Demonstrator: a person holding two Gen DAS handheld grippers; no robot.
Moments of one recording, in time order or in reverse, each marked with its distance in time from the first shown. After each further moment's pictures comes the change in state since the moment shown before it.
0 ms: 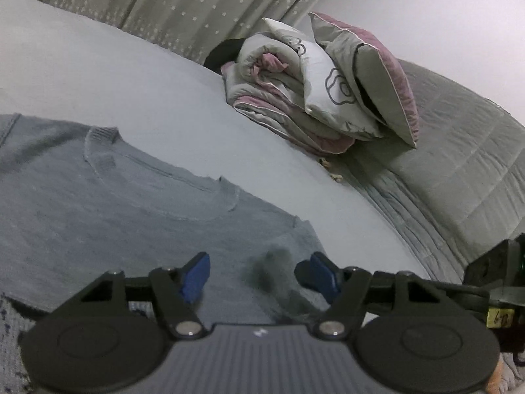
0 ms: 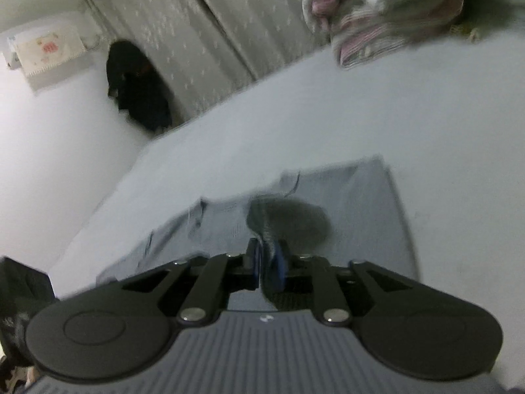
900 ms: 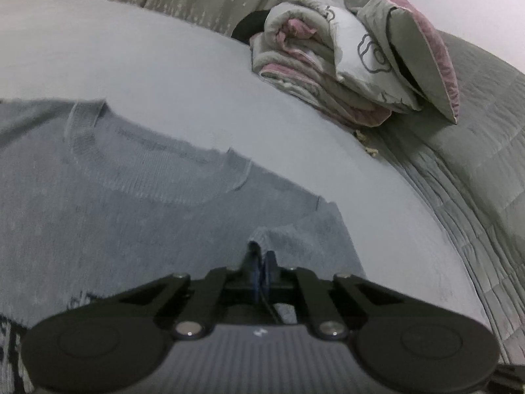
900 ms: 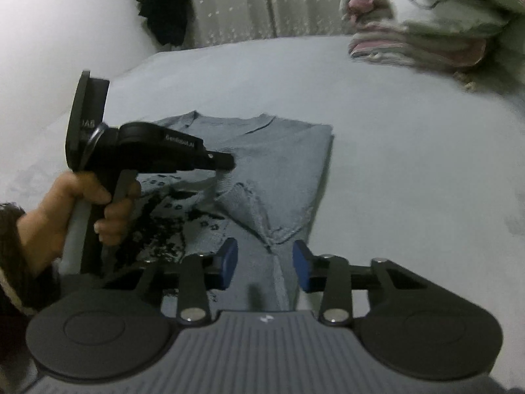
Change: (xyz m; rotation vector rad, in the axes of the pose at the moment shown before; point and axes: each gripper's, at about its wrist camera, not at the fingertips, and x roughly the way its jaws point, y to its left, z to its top) left arm 0.049 -0.028 0.008 0.009 0.087 0.155; right arm -0.104 0.004 -0.050 -0.405 0.125 -0.191
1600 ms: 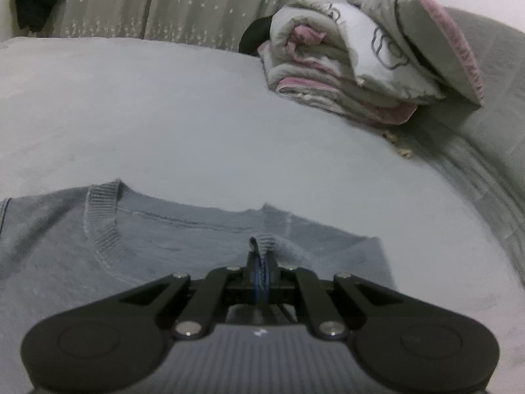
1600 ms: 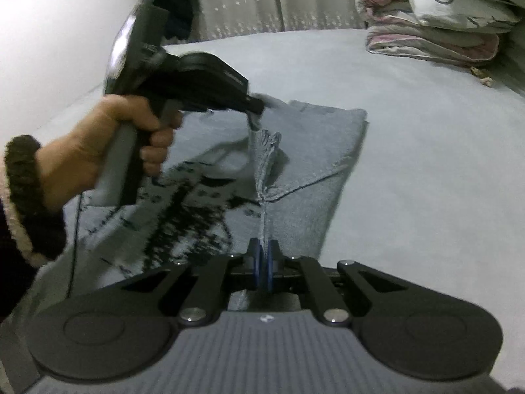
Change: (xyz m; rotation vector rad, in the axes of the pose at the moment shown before) left arm 0.025 0.009 0.051 0.144 0.012 0.159; right arm 0.015 0.042 -0.006 0.030 0.020 0.055
